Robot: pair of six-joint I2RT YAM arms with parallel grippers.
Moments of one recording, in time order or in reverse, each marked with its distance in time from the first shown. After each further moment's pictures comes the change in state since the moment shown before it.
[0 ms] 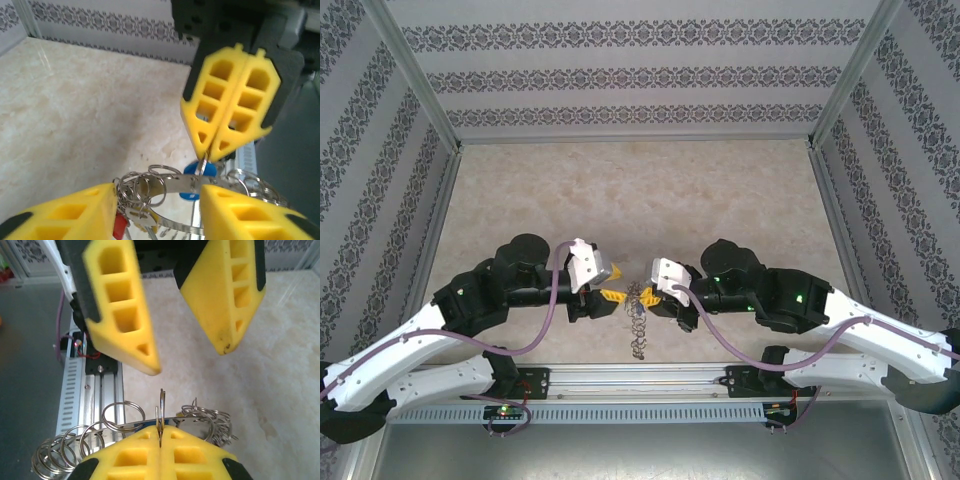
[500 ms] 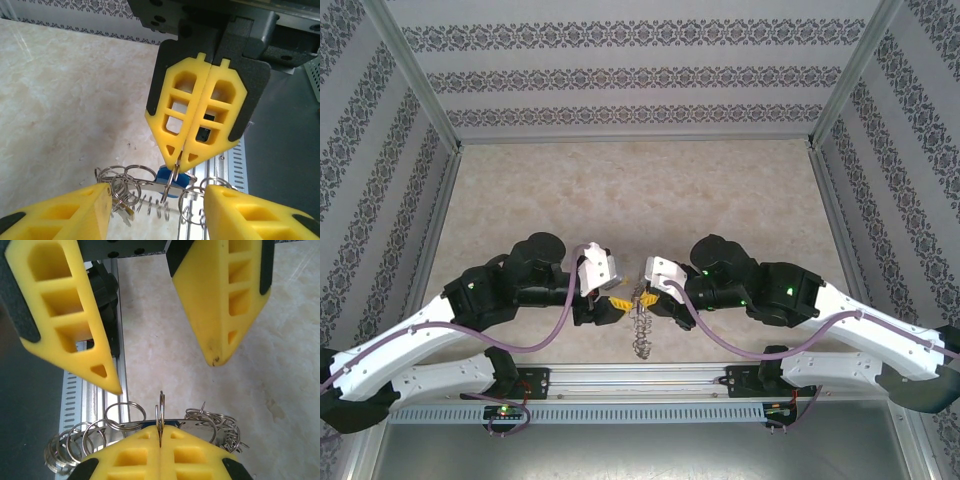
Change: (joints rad) left arm -0.043 0.071 0.052 -0.056 0.007 0.017; right arm -0.021 0.053 0.035 -0.064 -0.035 -0.001
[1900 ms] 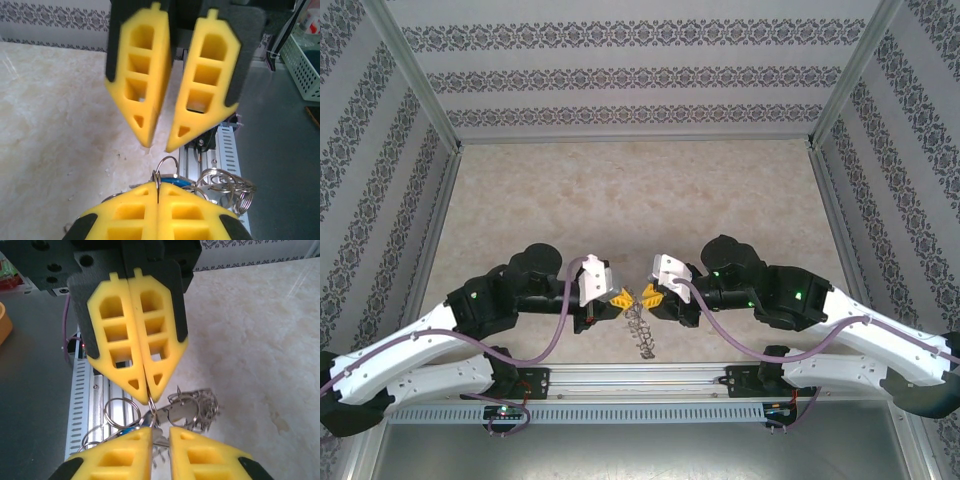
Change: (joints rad) left arm -0.015 -0.082 -0.139 0.150 0.049 0.018; right arm -0.012 -0.057 -0.045 0.070 -0.029 0.036
